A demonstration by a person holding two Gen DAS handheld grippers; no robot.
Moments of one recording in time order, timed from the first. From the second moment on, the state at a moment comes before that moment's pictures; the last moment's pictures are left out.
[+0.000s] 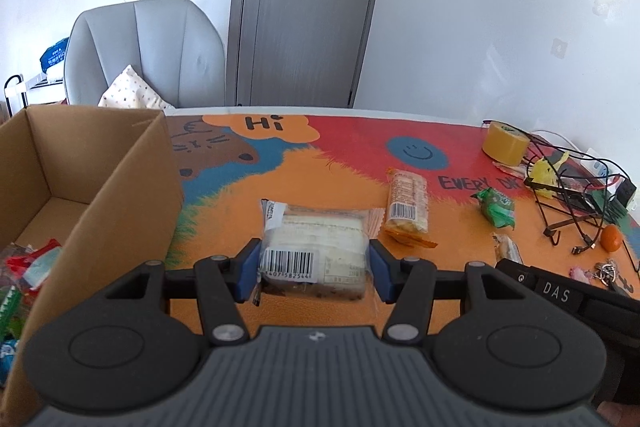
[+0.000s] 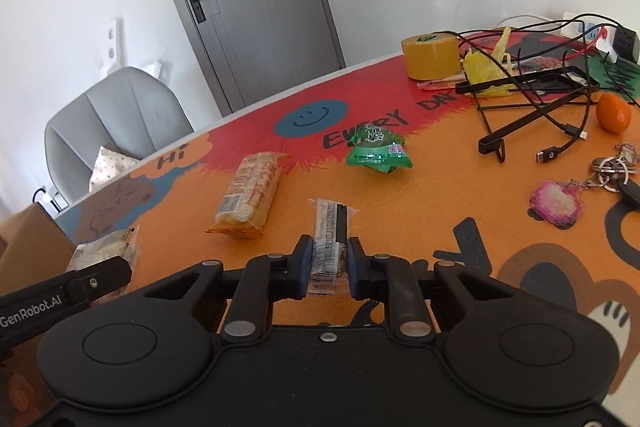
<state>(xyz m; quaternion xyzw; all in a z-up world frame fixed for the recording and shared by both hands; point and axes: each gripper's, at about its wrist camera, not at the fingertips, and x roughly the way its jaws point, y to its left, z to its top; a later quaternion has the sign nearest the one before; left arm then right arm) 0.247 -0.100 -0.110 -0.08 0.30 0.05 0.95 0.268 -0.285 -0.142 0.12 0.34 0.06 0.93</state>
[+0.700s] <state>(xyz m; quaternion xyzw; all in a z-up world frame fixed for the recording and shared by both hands) 0.178 -0.082 -0.062 -0.09 0.23 0.06 0.97 0.207 -0.270 -0.094 0.14 0.28 0.10 0.94</state>
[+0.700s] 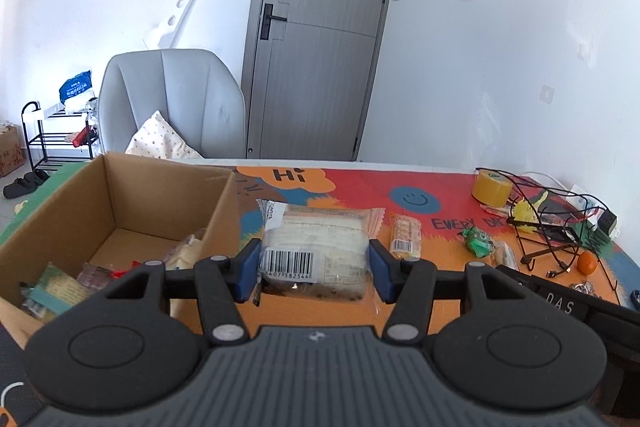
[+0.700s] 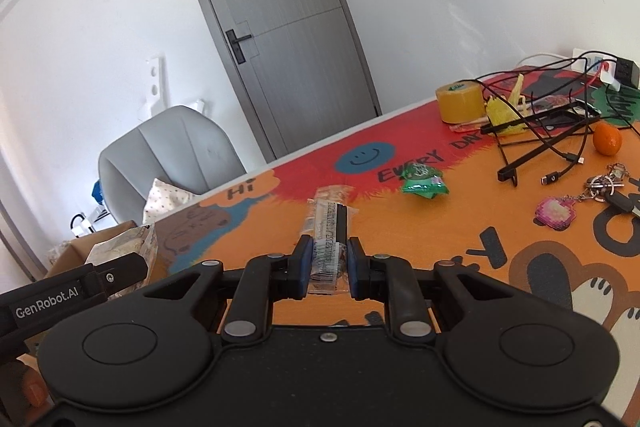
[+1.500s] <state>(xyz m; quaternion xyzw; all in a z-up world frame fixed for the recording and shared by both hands) 0.114 -0.001 -0.028 -0.12 0.17 0.12 0.97 0.172 -0.201 -0.049 0.13 0.24 0.18 0.95</state>
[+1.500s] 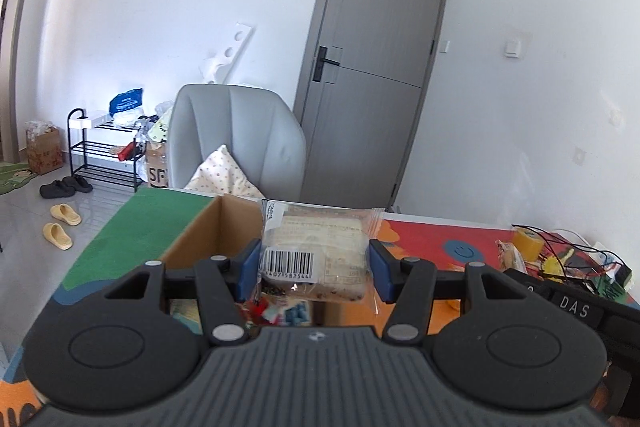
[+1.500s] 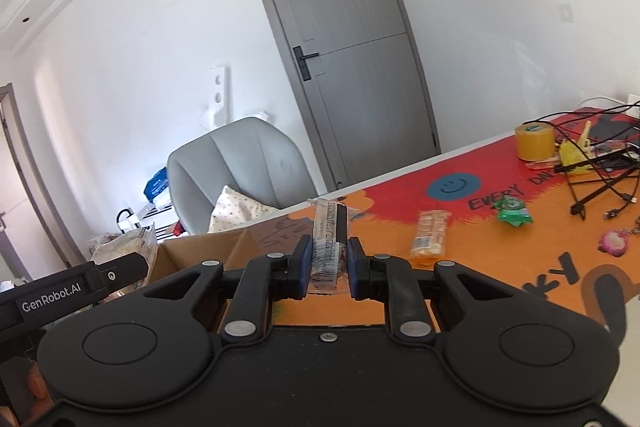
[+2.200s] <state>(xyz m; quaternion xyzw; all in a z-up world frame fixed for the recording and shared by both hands) 0.149 0.067 -0.042 -0.15 0.20 0.15 0.96 0.202 -0.110 -0.040 0.09 0.24 0.25 0.93</state>
